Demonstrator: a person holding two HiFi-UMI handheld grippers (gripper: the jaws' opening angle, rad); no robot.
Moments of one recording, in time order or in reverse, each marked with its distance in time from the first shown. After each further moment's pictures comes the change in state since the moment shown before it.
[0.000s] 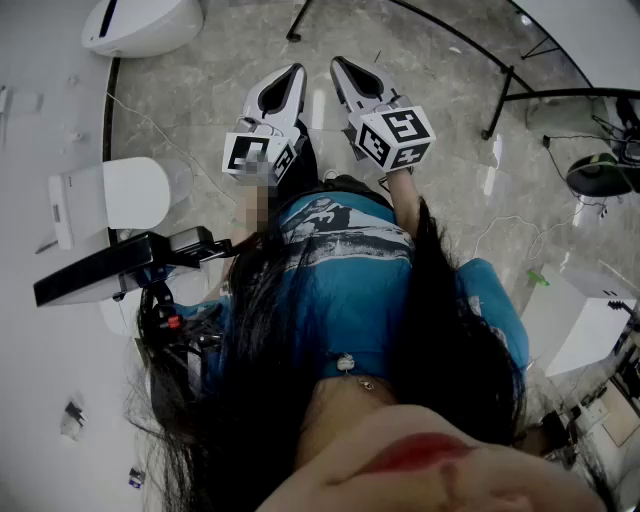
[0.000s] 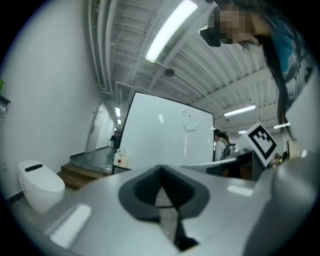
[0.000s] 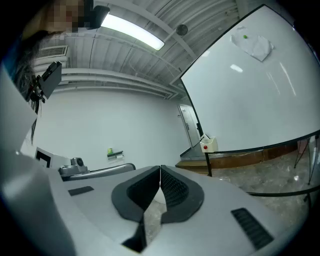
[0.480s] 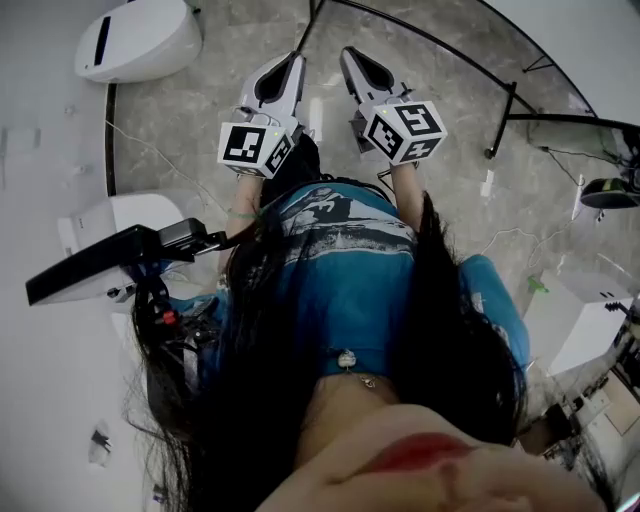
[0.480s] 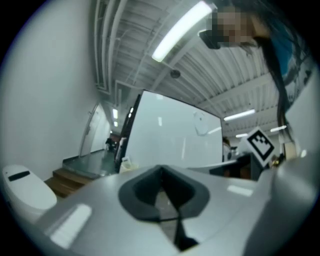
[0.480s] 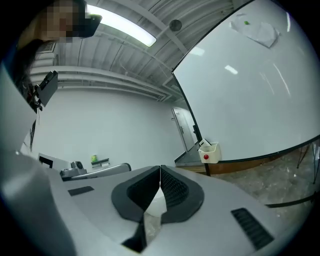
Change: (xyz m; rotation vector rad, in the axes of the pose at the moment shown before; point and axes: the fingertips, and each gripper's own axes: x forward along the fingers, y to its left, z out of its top) left arm 0.116 0.183 0.033 -0.003 -0.047 -0.045; right arm 0.190 -0.066 0.052 0.033 -0.041 -0.062
